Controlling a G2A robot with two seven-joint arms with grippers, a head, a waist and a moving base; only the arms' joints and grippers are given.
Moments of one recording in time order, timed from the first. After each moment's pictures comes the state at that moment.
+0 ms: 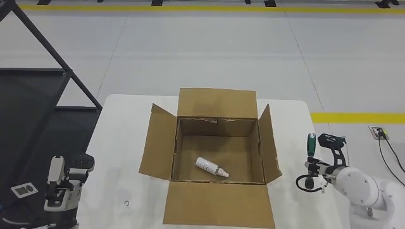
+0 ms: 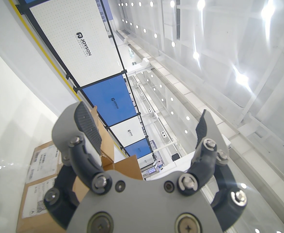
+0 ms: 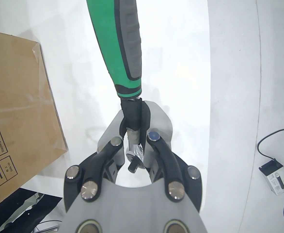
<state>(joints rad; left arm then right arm) 1.78 -1.33 -1.84 -2.18 -0.17 -0.38 -0.06 -1.17 -1.26 1.76 -1.72 -1.07 0.05 1.21</state>
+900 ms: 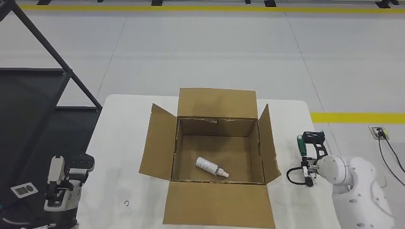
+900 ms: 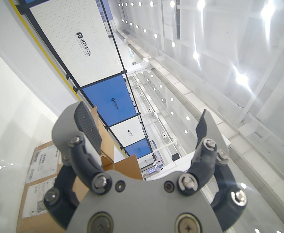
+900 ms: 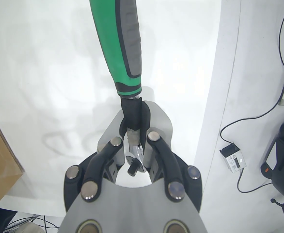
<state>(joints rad) 1.78 -1.33 -1.84 -2.18 -0.17 -0.38 -0.06 -0.95 -1.23 1.60 -1.39 -1.24 0.02 1.23</state>
